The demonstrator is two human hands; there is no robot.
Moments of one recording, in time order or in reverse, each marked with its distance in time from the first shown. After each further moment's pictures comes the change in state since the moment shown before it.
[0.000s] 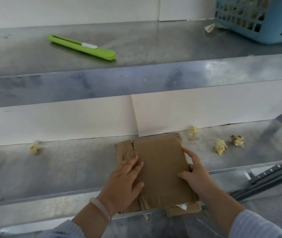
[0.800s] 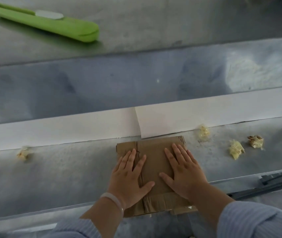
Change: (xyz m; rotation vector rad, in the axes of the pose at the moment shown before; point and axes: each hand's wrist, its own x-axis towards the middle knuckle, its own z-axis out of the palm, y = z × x) left_hand 0.058 -0.027 0.037 0.140 -0.004 -0.119; right_hand 0.083 0.022 0.041 -1.237 0.038 -0.465
